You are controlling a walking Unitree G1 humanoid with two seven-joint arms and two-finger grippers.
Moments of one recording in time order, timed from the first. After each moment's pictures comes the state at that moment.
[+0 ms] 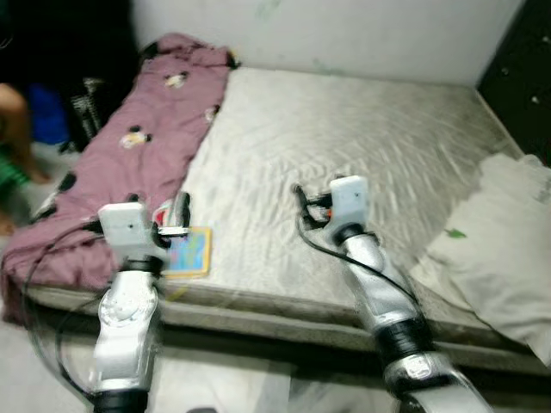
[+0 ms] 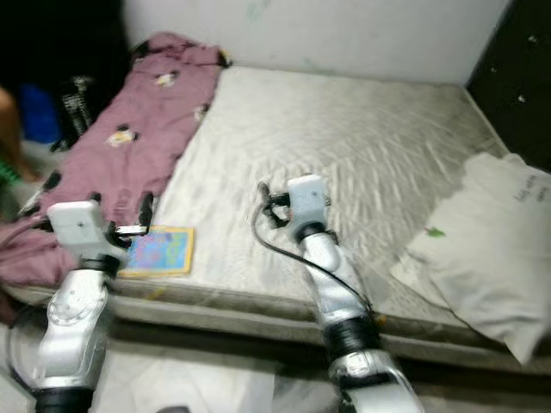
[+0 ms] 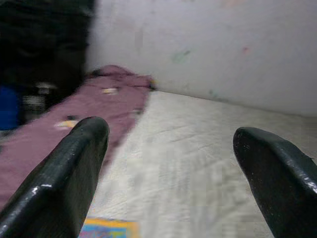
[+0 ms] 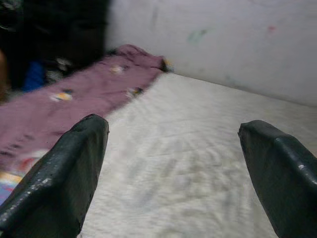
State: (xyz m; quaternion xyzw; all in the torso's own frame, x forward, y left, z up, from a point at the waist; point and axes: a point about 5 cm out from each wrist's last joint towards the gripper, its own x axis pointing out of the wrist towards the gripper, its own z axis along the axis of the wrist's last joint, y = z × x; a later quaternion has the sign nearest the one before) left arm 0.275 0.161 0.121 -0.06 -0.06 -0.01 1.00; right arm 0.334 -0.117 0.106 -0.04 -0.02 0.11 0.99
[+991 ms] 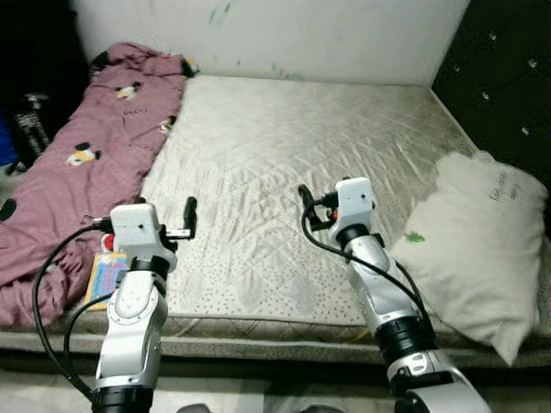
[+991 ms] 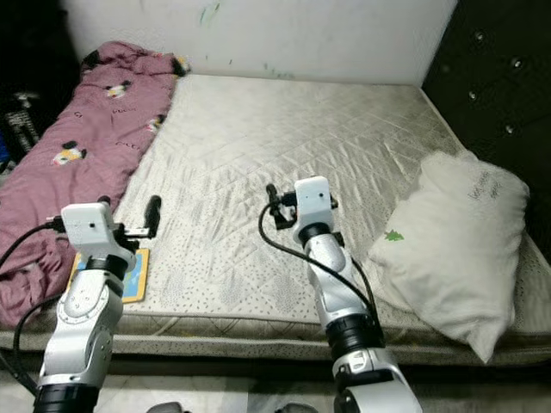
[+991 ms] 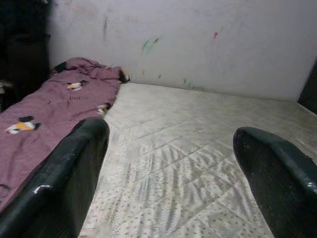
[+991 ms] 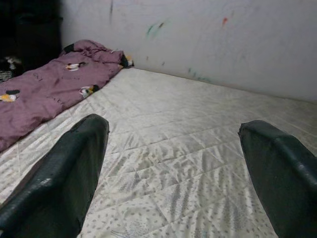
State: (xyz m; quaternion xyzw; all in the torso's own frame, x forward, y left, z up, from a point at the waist) left arm 0.276 0.173 0.113 -0.03 -0.04 0.01 1.00; right arm 0.337 -0.106 0.108 -0.03 -0.02 0.11 0.99
